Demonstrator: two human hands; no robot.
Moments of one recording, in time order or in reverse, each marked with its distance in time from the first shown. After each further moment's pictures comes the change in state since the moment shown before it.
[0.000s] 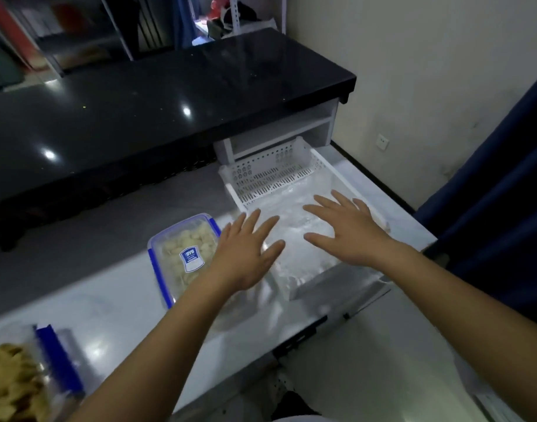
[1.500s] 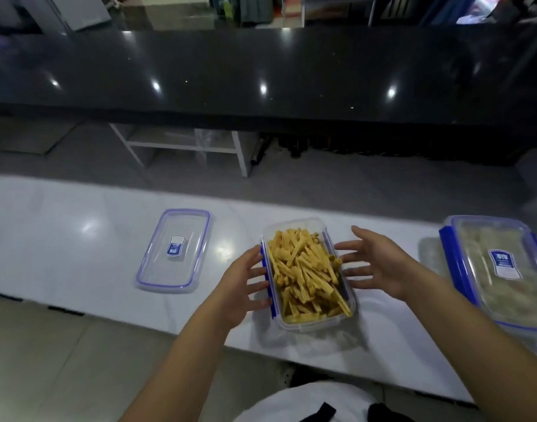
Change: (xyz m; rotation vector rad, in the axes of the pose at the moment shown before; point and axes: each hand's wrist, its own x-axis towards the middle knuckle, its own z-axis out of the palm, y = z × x) left_hand -0.361 -0.329 -0.033 -1.686 0.468 -1.000; right_hand 0.057 -0.428 0.189 1.014 -0.750 0.369
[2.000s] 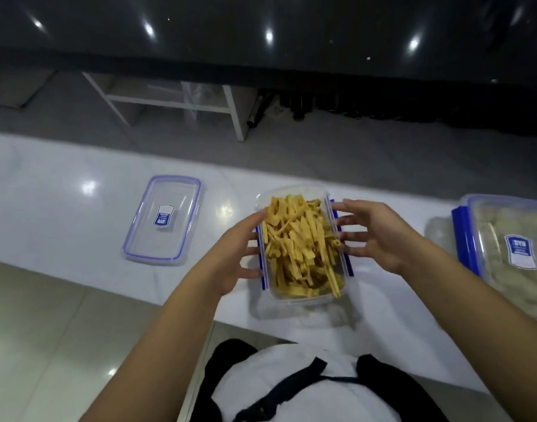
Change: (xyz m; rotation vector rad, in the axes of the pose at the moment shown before) left_hand 0.007 0.021 0.013 0.154 0.015 0.019; right_hand 0.008 -0.018 0.006 0.044 -0.034 -0.084
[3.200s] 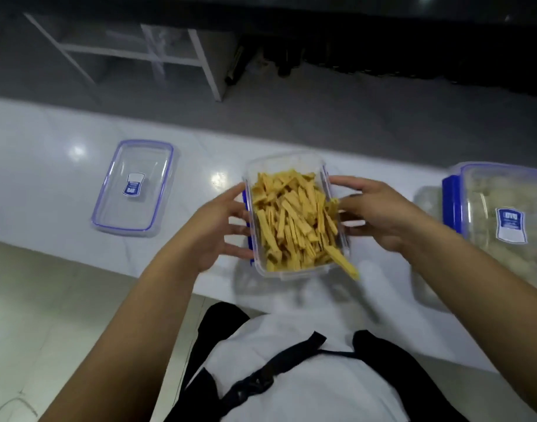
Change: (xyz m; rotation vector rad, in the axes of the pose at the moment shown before) left_hand 0.006 -0.005 0.022 0.009 -0.046 0.048; right_hand 0.003 0.007 -0.033 -0.188 -0.049 0.008
